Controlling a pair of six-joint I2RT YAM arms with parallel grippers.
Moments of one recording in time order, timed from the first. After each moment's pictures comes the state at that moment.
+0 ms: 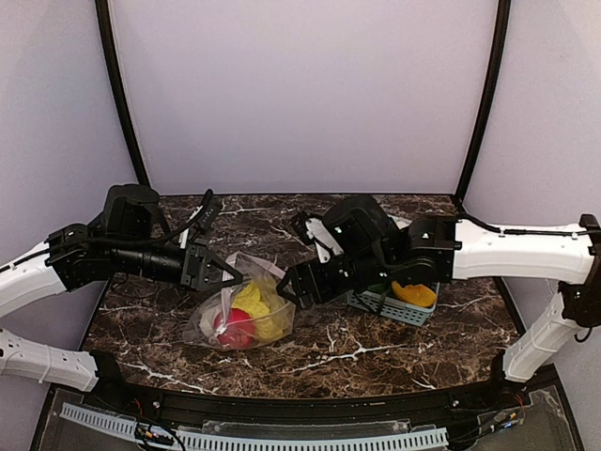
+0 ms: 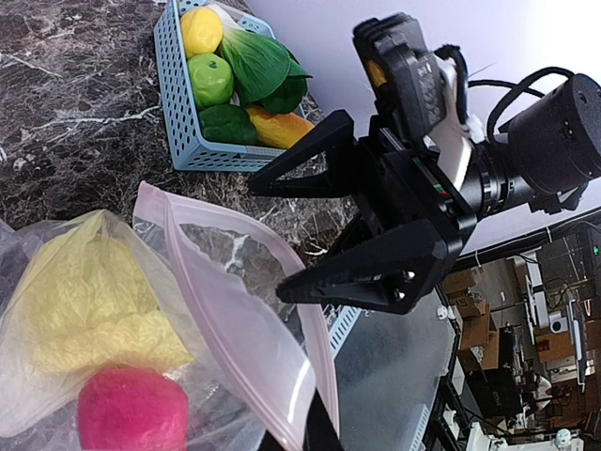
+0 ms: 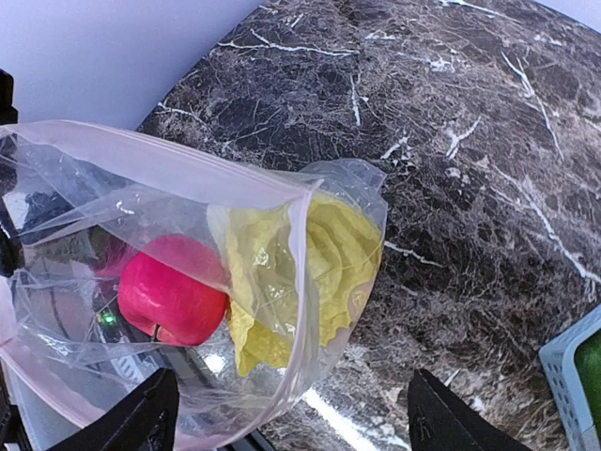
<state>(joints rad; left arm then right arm) -0.87 0.97 0.96 -0.52 0.43 -0.67 1.20 1.51 1.27 -0.46 0.05 0.53</state>
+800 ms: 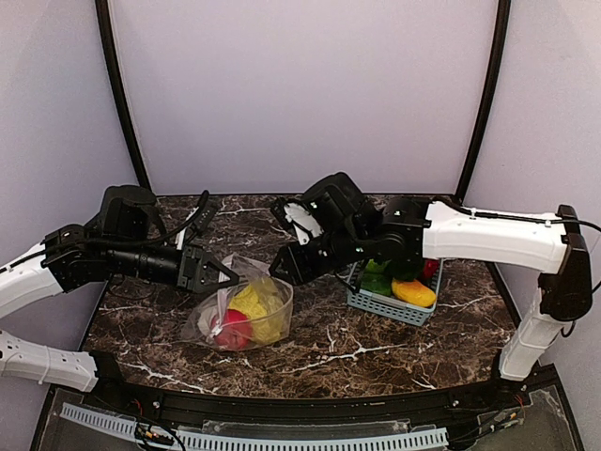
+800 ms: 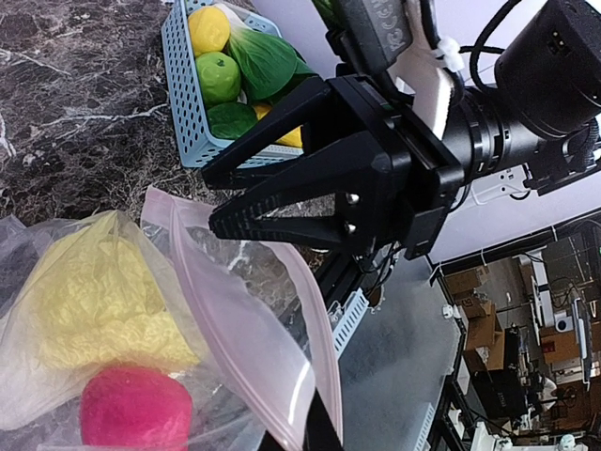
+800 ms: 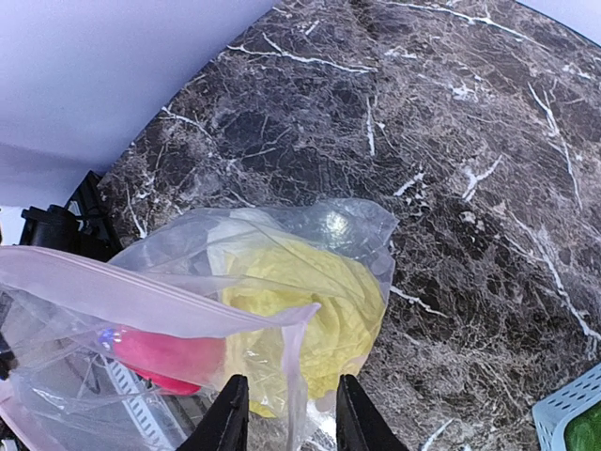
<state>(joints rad) -0.87 0.95 0.96 -0.55 0.42 -0.66 1.13 1.69 1.49 -0.51 -0.04 0.44</state>
